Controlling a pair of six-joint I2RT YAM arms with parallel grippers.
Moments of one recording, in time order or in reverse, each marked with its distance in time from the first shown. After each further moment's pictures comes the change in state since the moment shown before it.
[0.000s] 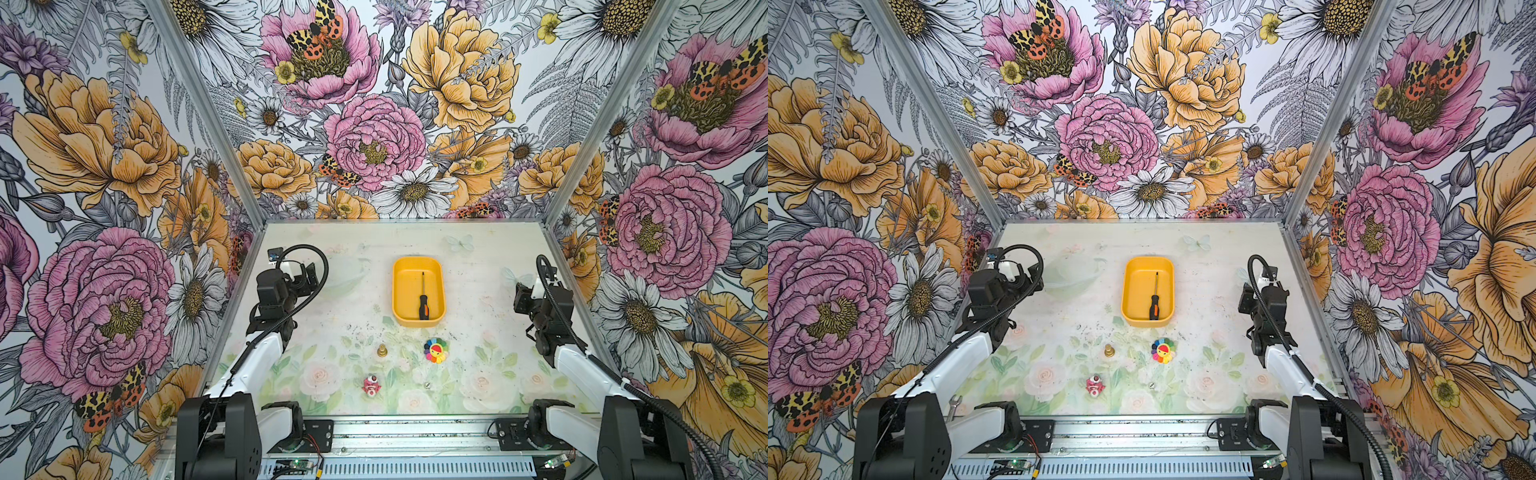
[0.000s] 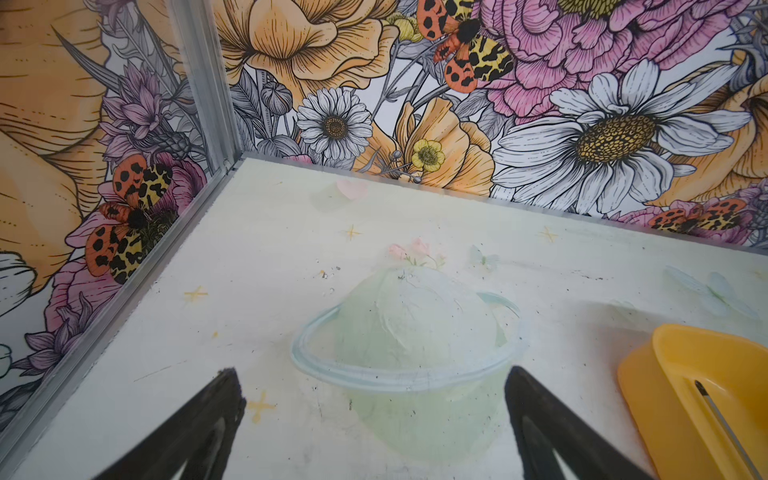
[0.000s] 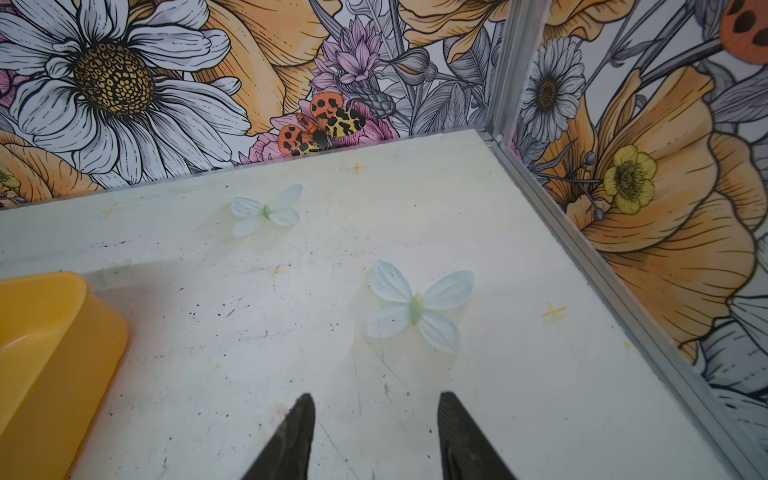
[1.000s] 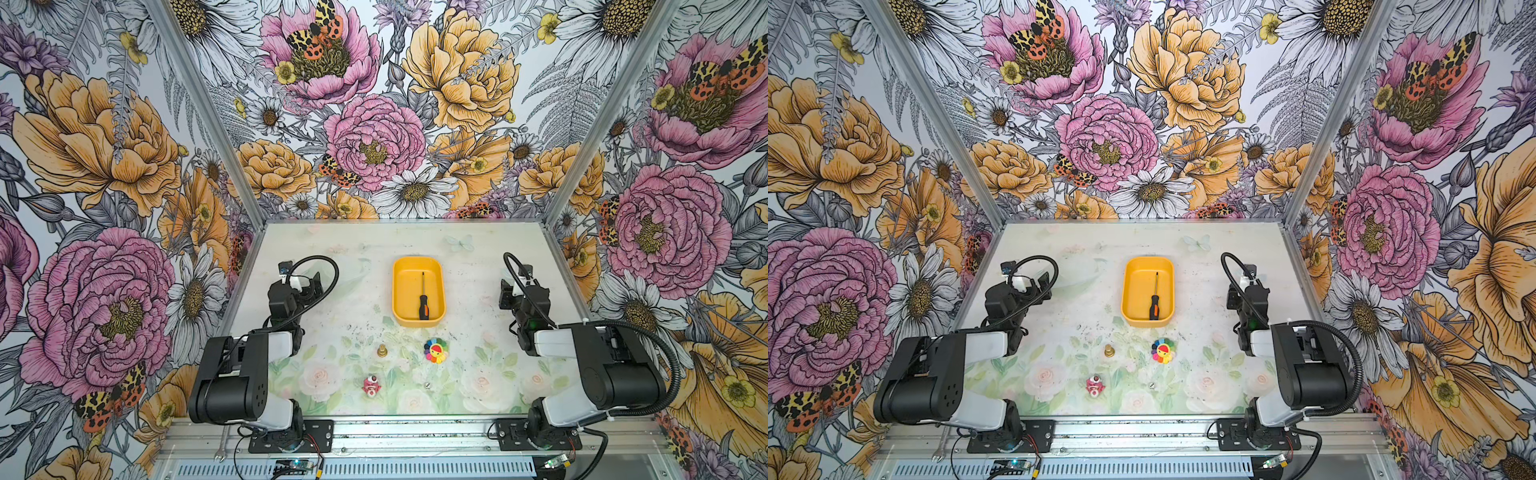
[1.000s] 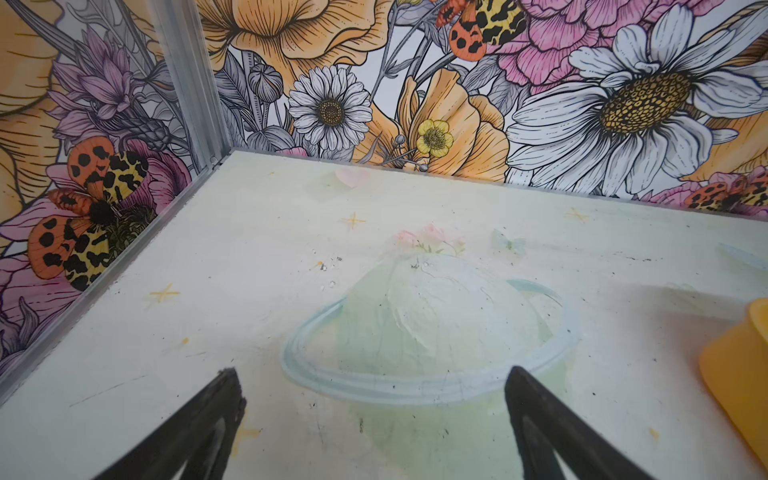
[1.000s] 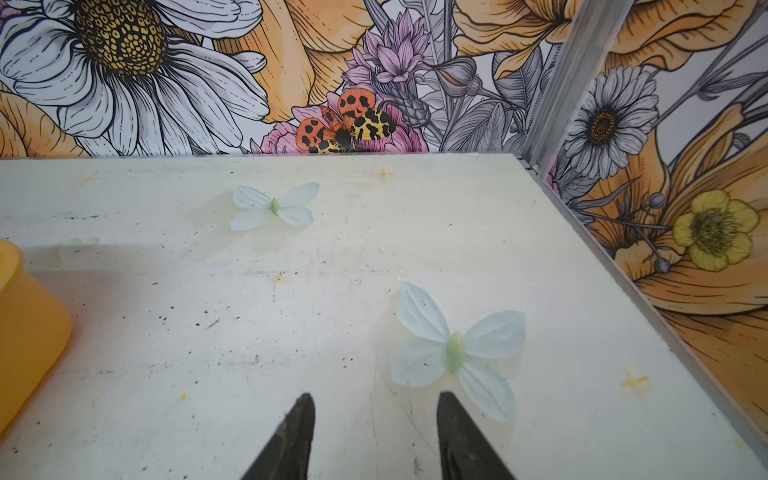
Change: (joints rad) left arm 0.001 0.325 -0.154 0.536 0.006 0.043; right arm 0.079 0.411 -0.008 0.475 0.052 -0.101
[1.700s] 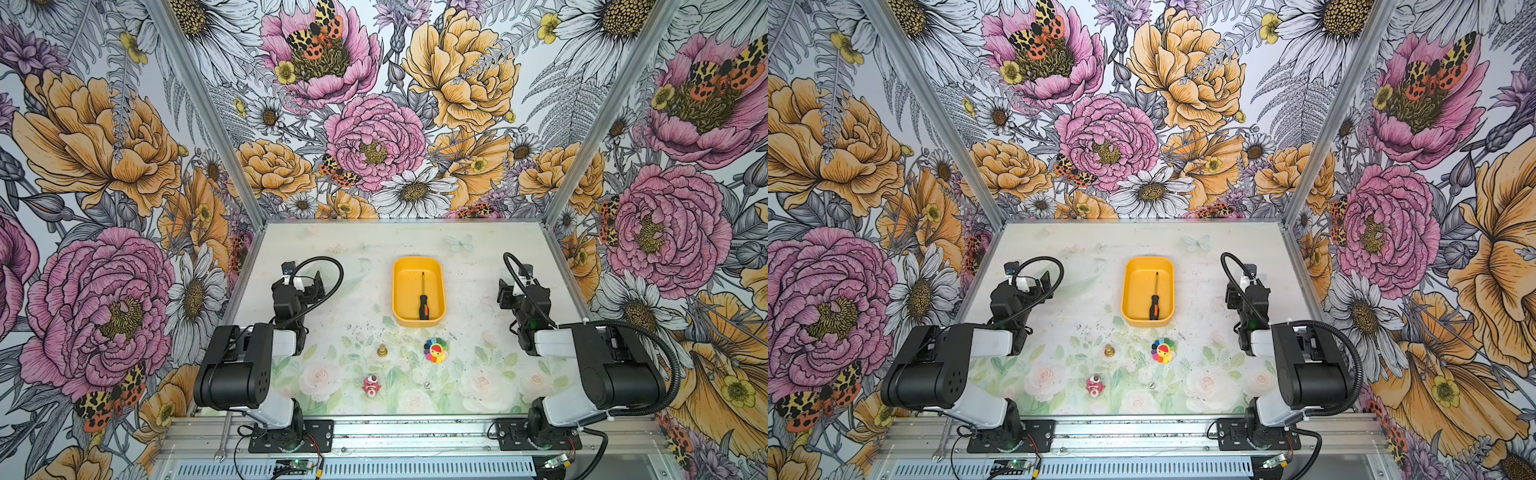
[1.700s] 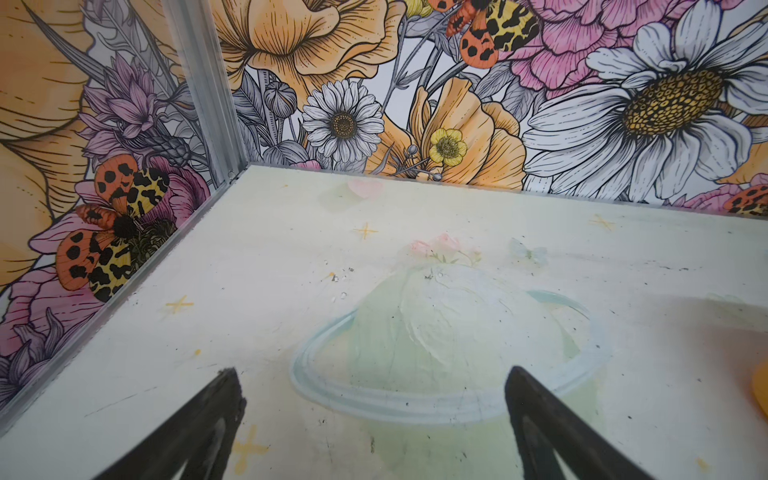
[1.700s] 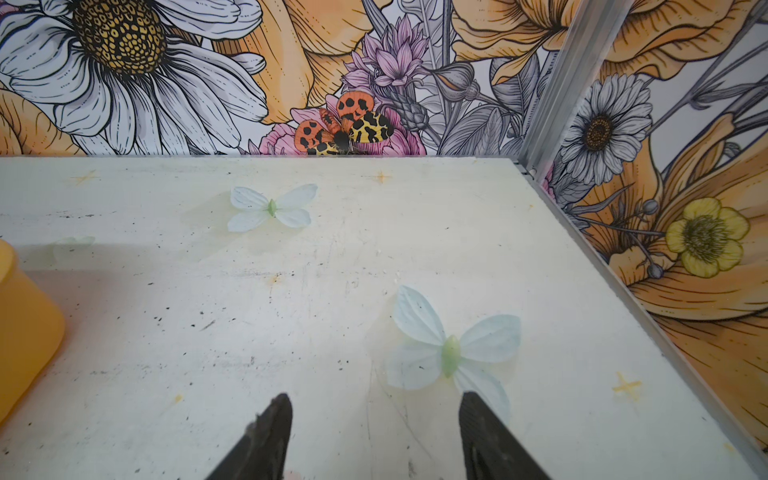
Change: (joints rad) left arm -0.041 0.063 -0.008 0.109 -0.089 0.029; right arm 0.000 0.000 0.000 0.003 -0.001 -0.011
